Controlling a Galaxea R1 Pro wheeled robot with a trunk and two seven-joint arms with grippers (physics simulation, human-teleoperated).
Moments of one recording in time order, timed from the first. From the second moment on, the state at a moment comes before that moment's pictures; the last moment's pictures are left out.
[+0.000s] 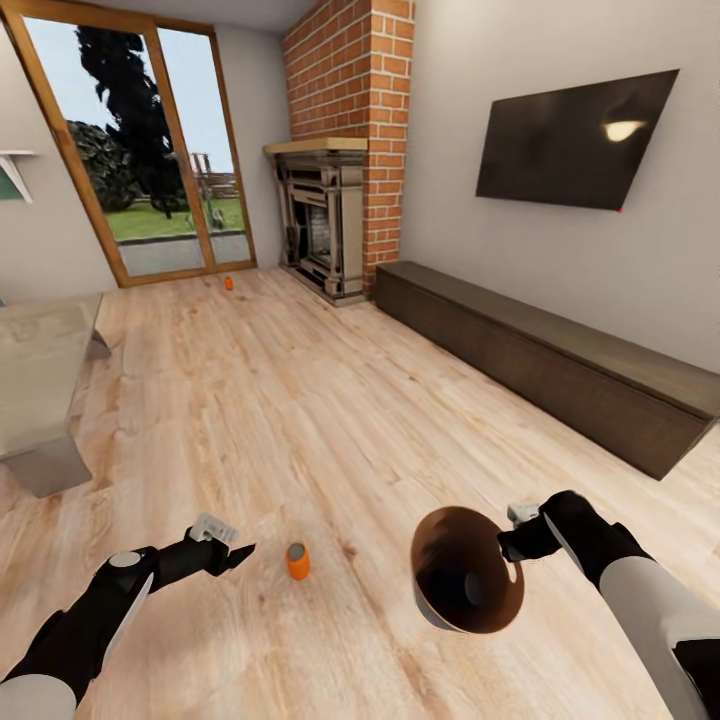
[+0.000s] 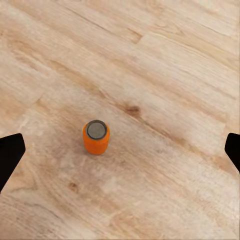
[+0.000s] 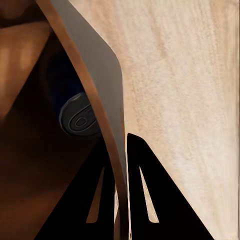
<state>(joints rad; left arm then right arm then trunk) -0.50 0.25 -0.01 -0.88 -0.08 0.22 -0.65 -0.86 -0.24 0.12 -0.45 0.20 0.78 0.58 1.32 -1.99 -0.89</state>
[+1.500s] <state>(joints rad) -0.50 0.25 -0.01 -0.84 -0.07 0.21 -0.65 -0.86 -0.23 0.12 -0.46 0.20 0.78 0.58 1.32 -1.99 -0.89</state>
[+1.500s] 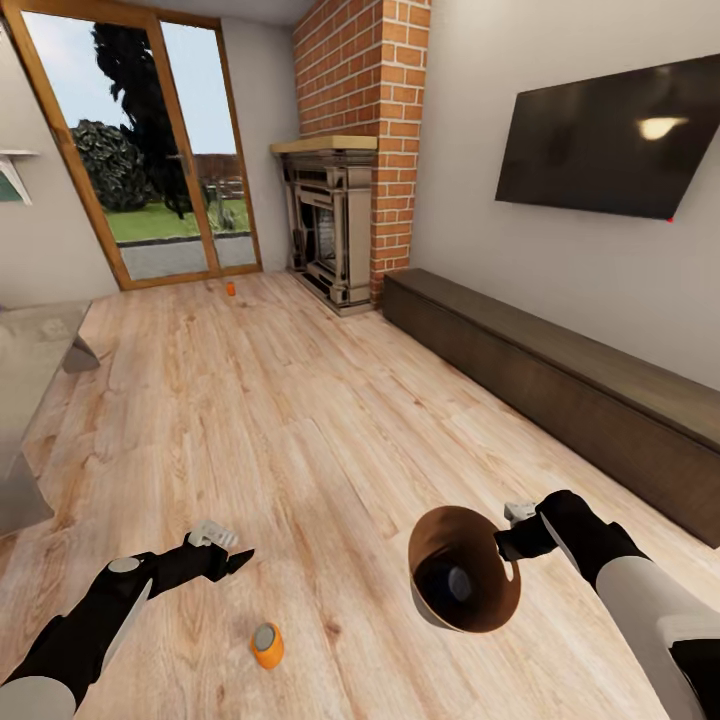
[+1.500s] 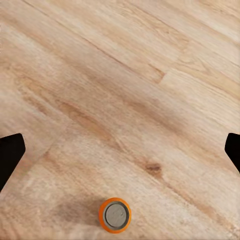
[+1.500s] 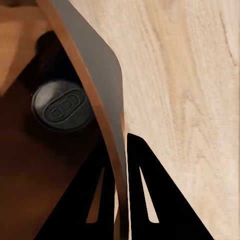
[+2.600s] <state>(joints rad) -0.50 0.19 -0.02 -0.76 -0.08 0.12 -0.45 -1.09 -0.22 0.13 -0.56 0.22 1.04 0.59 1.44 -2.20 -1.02</state>
